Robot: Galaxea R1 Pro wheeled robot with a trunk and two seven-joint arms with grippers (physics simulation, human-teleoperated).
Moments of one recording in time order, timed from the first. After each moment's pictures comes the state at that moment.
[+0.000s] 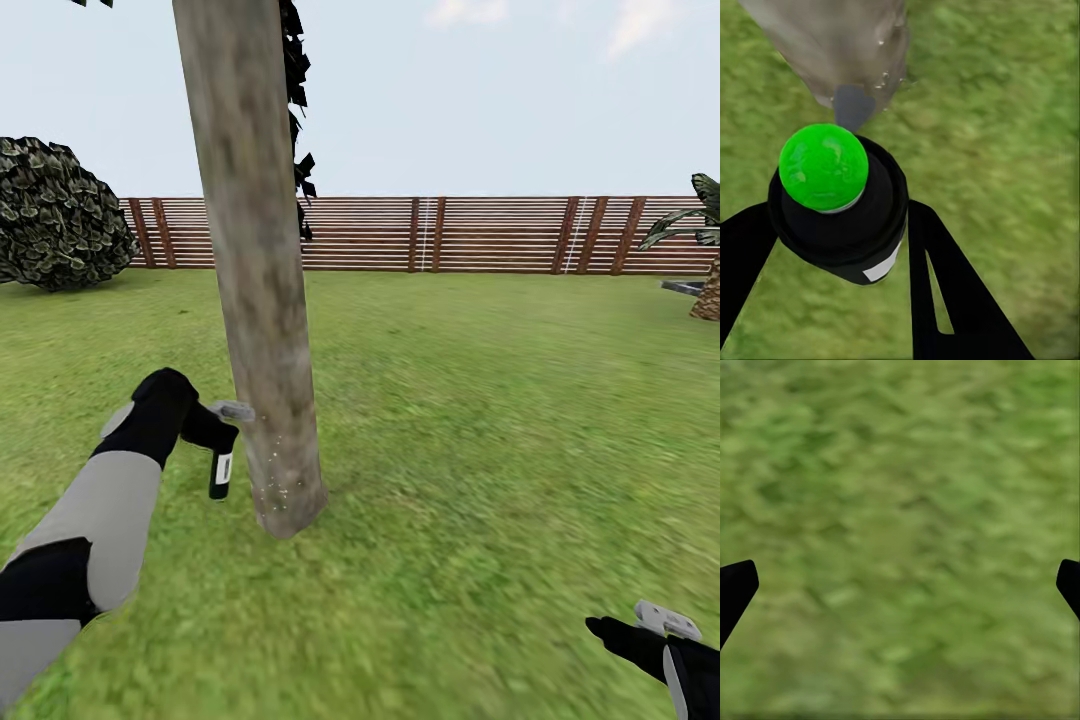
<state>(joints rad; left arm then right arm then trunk) -1.15 0.07 0.21 -0.72 -1.13 0.98 -1.15 -0.40 -0.19 -0.71 -0.79 0.27 0.51 0.30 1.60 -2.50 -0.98</state>
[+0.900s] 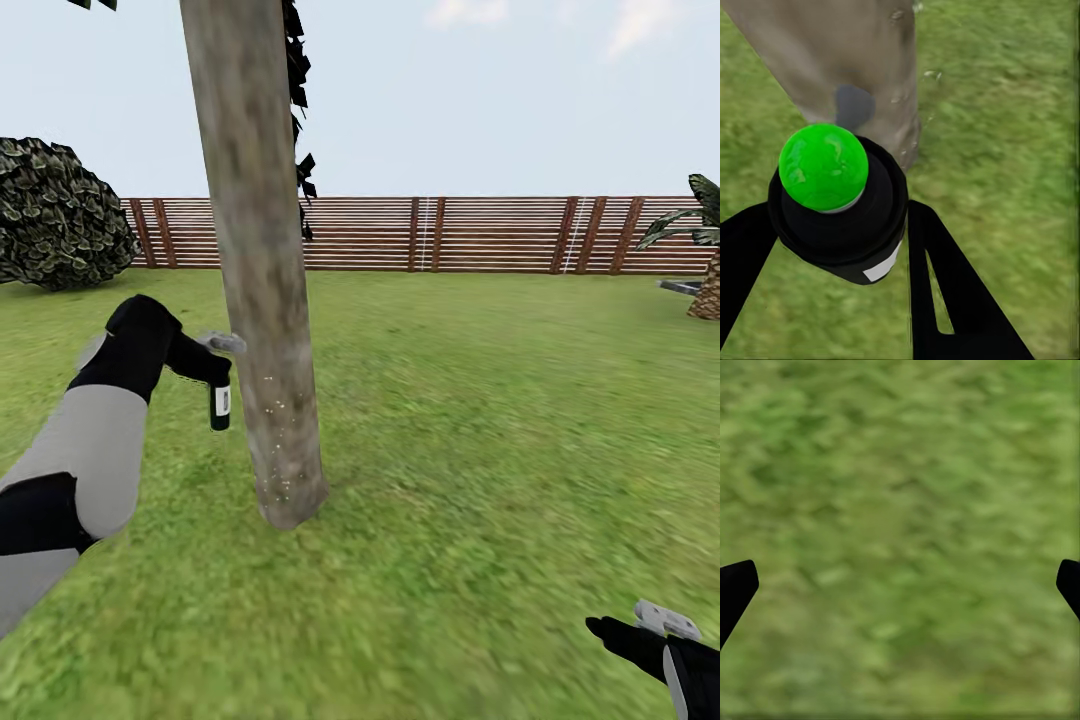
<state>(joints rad) -1.37 0.09 0.21 -0.72 -1.13 0.98 -1.19 -0.40 -0.19 -0.71 -0.79 0.27 0.51 0.30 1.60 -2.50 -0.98</state>
